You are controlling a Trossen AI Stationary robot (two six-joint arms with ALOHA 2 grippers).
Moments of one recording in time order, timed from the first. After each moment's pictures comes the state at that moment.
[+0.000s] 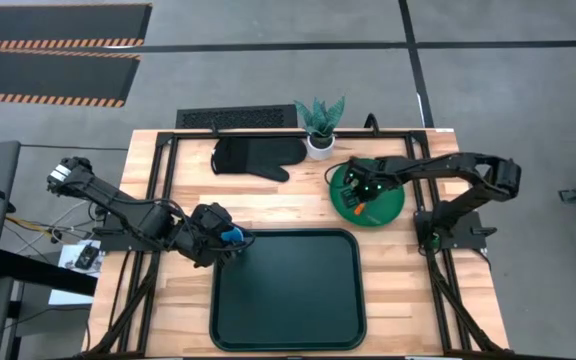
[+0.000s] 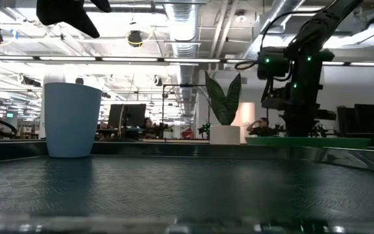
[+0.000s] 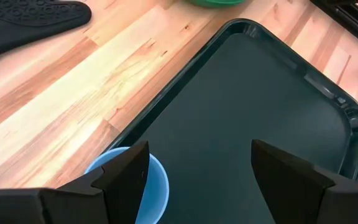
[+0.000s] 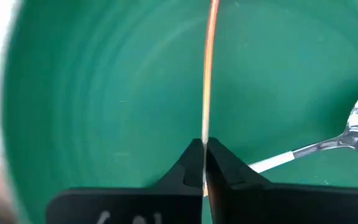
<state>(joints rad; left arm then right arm) -0.47 1.26 1.12 -0.87 -0.51 -1.08 -0.43 1.45 0.73 -0.59 0.03 0.72</state>
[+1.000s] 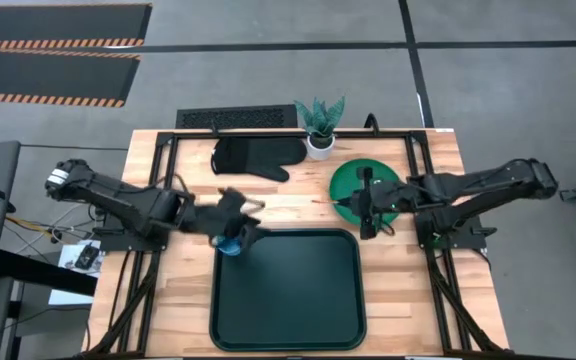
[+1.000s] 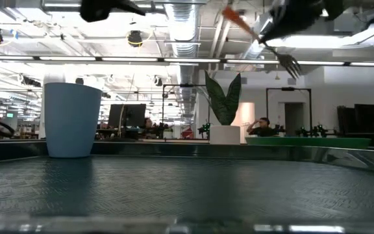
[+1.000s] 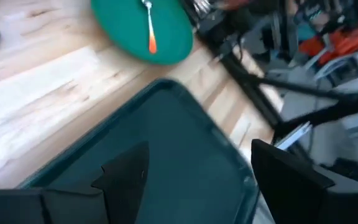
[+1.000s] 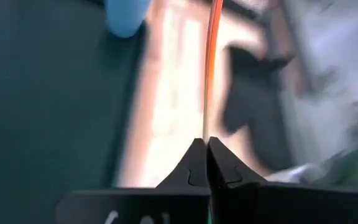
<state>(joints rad) -0.26 1.26 1.12 -0.46 -0.33 -1.05 0.15 1.08 0.92 -0.47 0.38 -0.29</state>
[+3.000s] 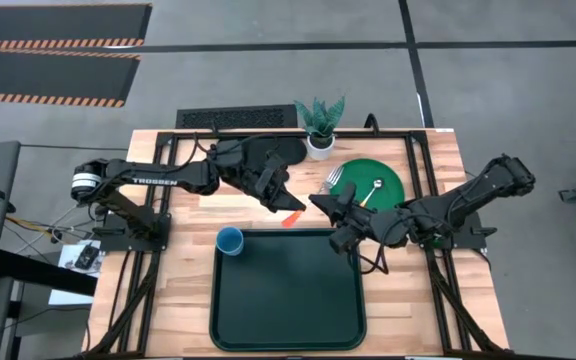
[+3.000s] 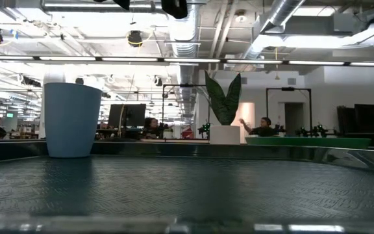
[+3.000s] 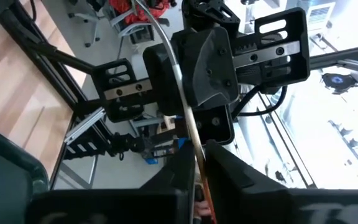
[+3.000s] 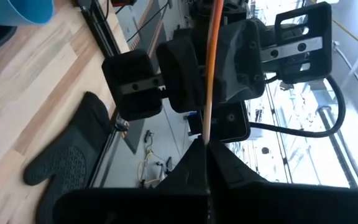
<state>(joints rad) 0.14 1.49 1.12 0.47 0.63 -1.42 0.41 1.35 1.17 -0.01 0.90 -1.28</state>
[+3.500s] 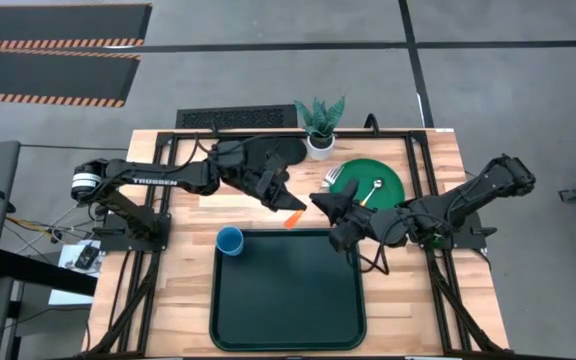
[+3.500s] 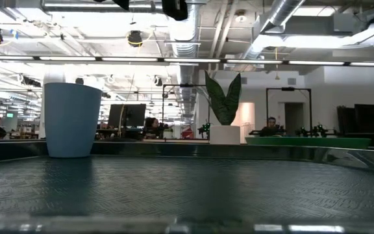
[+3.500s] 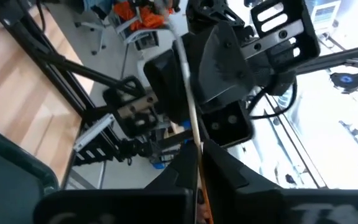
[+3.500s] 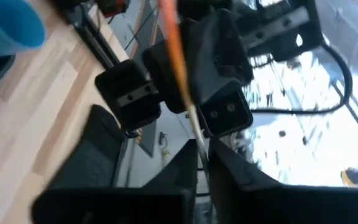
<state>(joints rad) 0.14 1.49 1.12 0.45 0.60 -1.36 0.40 1.35 1.17 -0.01 0.92 -1.10</state>
